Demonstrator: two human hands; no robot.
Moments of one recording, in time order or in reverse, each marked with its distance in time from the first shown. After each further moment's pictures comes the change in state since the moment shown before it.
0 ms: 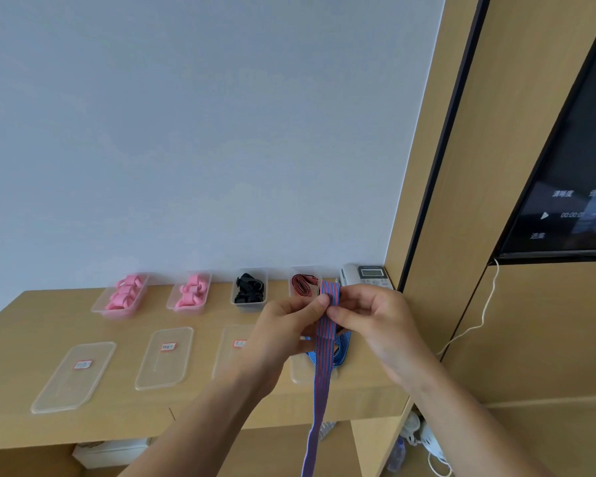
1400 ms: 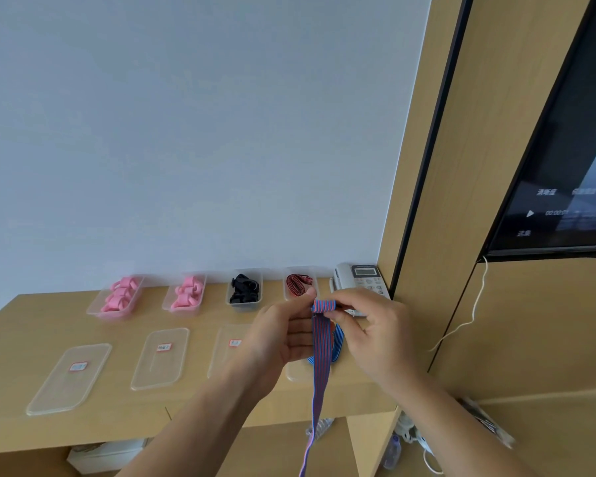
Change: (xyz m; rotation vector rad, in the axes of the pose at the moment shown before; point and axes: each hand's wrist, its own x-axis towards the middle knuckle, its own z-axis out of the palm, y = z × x) left_hand -0.003 -0.002 0.005 -0.106 0.038 -0.160; right_hand -0.017 0.006 -0.001 -0.607 0.209 -0.768
